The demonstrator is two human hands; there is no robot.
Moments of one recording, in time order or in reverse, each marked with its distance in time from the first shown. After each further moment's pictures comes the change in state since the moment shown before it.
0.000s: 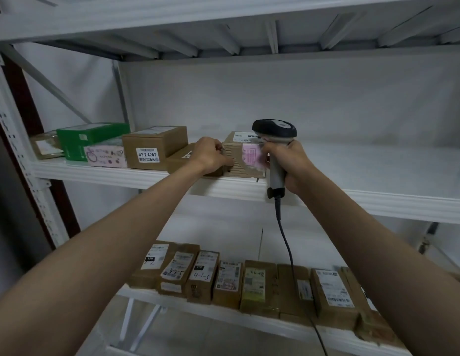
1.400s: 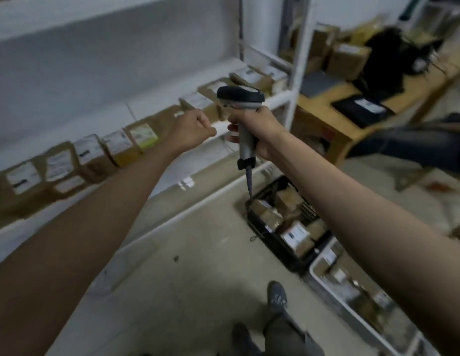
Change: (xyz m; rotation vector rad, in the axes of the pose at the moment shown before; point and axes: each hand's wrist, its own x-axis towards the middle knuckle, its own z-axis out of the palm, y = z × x) left_hand -0.338 -0.015 0.144 -0.181 -0.821 0.323; right_hand -0.382 0.164 -0.066 0.142 0.610 0.269
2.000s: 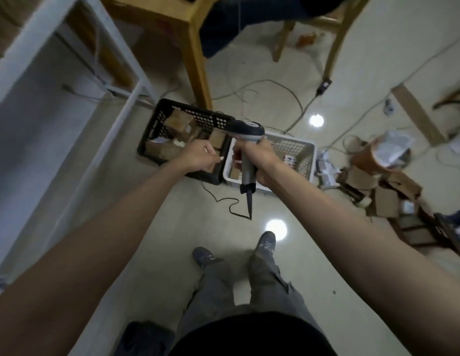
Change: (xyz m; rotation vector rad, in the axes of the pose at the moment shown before) left_hand -0.136 0.083 0.415 0.270 -0.830 0.084; right_hand -0.211 0.215 -0.332 0.250 0.729 0.404
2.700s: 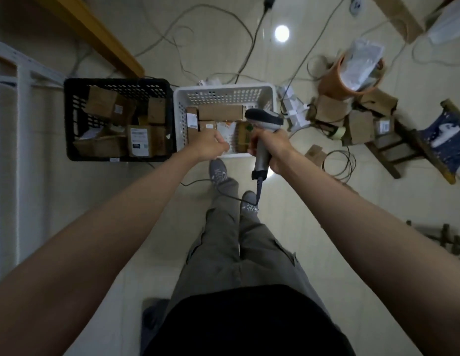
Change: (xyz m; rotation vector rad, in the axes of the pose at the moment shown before) left_hand 0.146 0.111 0.180 0.070 -0.412 0.011; right_hand 0.110 0.047 -0.205 0.267 0.325 0.268
